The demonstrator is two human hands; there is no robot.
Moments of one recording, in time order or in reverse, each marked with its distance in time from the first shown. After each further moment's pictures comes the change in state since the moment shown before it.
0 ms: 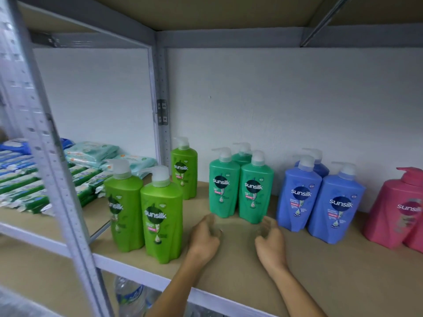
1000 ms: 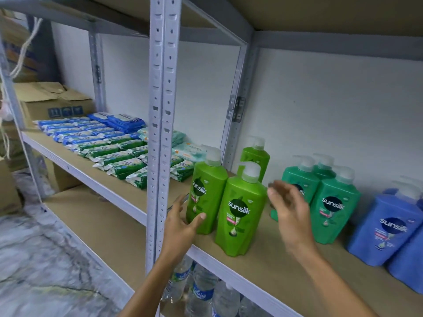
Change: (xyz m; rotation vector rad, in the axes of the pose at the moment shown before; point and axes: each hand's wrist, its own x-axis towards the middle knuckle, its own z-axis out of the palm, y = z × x) left_hand -0.059 -0.068 -0.183 -0.327 0.466 0.043; right_hand -0.068 -0.169 0.070 0.394 -0.343 -0.266
